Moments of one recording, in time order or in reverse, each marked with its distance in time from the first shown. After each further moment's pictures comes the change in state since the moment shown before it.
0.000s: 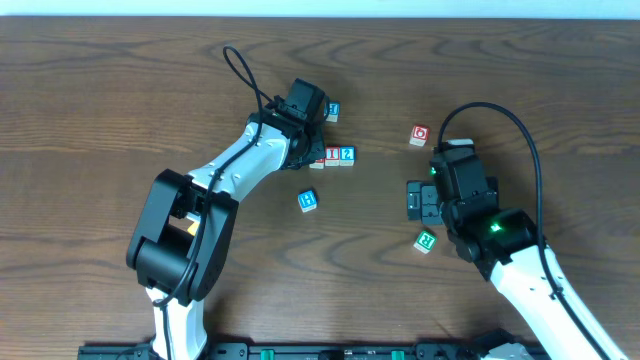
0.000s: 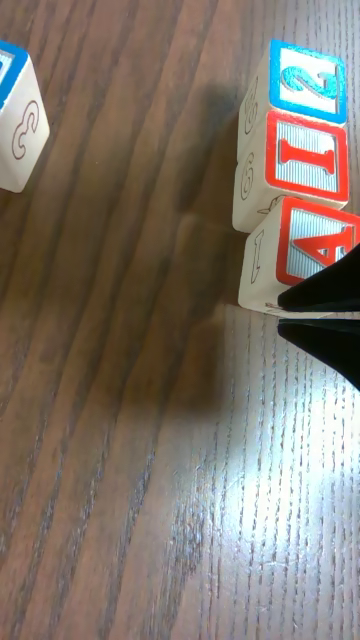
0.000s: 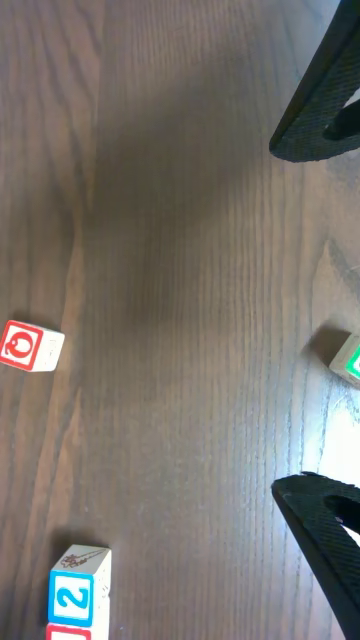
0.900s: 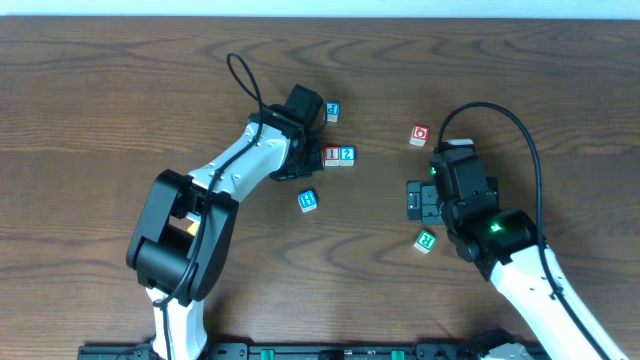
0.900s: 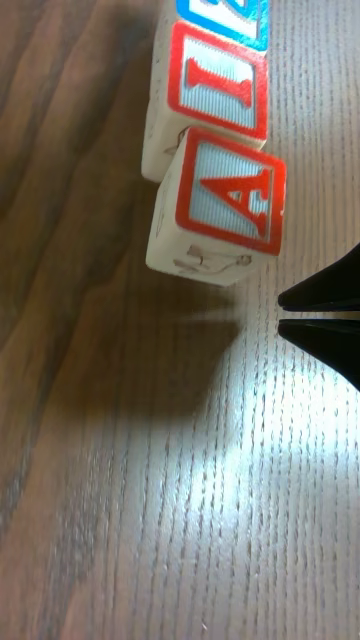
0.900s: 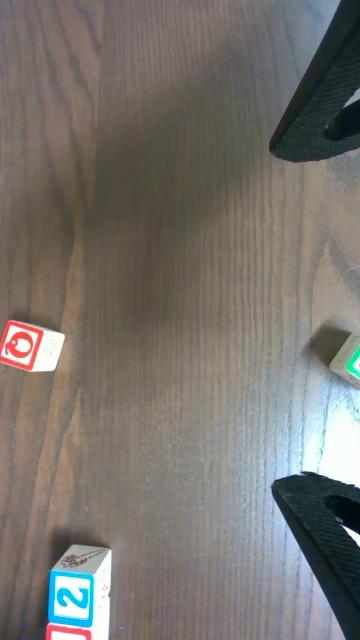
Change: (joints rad) left arm -0.007 0.000 0.000 -0.130 0.060 0.038; right arm 0.000 0.000 0.000 0.000 0.000 0.000
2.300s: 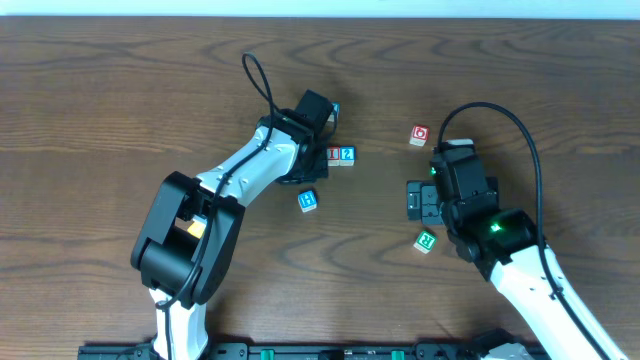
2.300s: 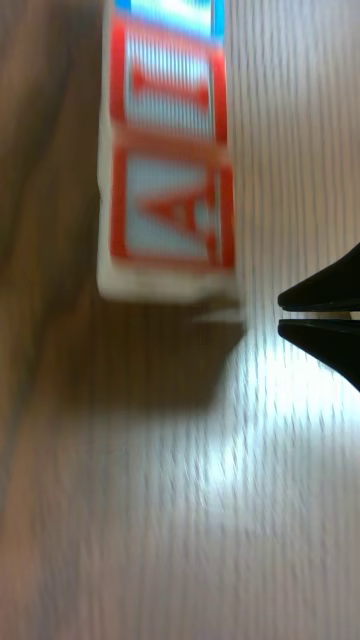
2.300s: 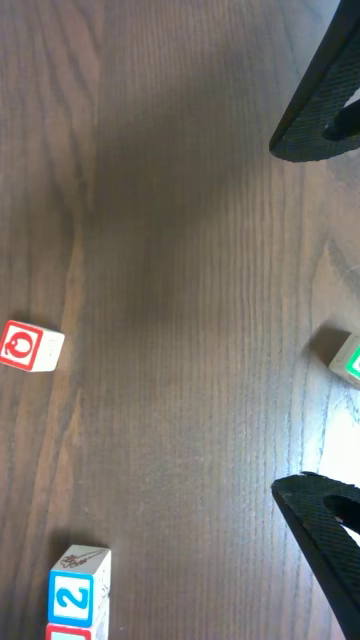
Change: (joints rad) left arm -0.035 0.000 0.000 -0.034 -0.066 0.050; right arm 0.000 0.000 0.000 0.000 0.000 0.000
